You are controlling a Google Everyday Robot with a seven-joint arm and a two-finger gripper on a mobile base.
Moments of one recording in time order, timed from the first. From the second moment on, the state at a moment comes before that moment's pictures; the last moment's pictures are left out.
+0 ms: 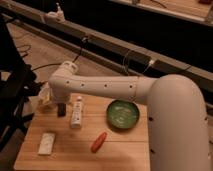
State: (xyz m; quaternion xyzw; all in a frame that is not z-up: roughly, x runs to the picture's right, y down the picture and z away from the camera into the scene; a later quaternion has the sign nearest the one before) arm -0.251 0.076 0.764 -0.04 -0.32 -0.66 0.68
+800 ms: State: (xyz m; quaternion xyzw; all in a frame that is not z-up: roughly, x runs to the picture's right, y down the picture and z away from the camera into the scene) arm -0.284 0.107 0.831 -0.06 -0.36 -0.69 0.63
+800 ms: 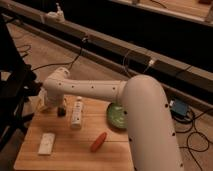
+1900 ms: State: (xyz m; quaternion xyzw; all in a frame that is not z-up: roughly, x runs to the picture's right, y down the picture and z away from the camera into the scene) arm -0.261 0.126 0.888 -0.10 -0.37 -0.68 0.63
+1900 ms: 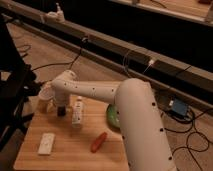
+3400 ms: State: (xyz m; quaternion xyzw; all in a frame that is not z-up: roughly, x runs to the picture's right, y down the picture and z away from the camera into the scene) arm -0.266 0.122 0.896 -0.13 -0.37 -0.68 0.62
